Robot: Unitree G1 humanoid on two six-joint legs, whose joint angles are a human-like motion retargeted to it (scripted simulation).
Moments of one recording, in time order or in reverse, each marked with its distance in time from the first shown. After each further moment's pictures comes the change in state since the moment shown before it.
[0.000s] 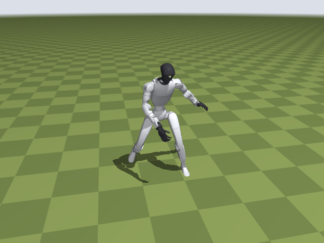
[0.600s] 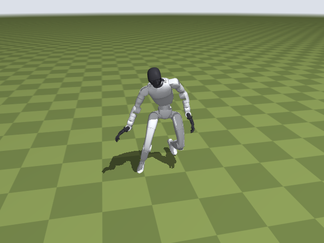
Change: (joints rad) left arm 0.003 -0.457 -0.370 -0.760 -0.241 -0.148 -0.161; right arm -0.012 -0.515 -0.399 0.662 0.234 0.165 -0.352; waist -0.390 0.457 0.000; left_leg 0.111 0.093 0.124 0.778 -0.272 0.159; right_leg -0.498 0.218 -0.005 0.023 -0.089 0.034
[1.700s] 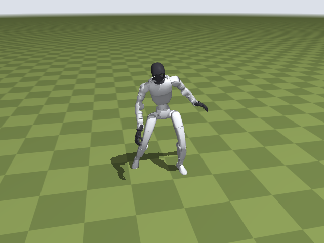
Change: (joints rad) left arm 0.104 0.200 0.306 0.647 0.163 0.089 0.219; right arm 0.191 0.257 0.290 -0.415 -0.286 -0.070 0.214; waist 0.166 -0.233 0.000; left_leg -0.140 -0.058 0.057 -0.555 0.152 -0.014; right_leg 0.442 -0.112 0.065 -0.305 0.068 0.083
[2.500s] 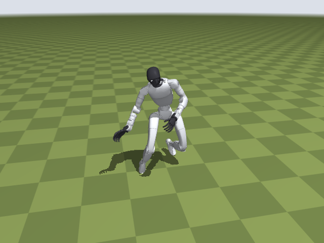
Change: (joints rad) left arm -0.457 -0.161 -0.552 -1.170 0.369 -0.143 -0.230; right arm -0.307 -0.201 -0.451 0.337 0.572 -0.114 -0.326; waist -0.253 0.229 0.000; left_leg 0.040 0.107 -0.021 0.758 -0.055 0.059; right_leg -0.483 0.205 0.051 0.439 -0.141 -0.110
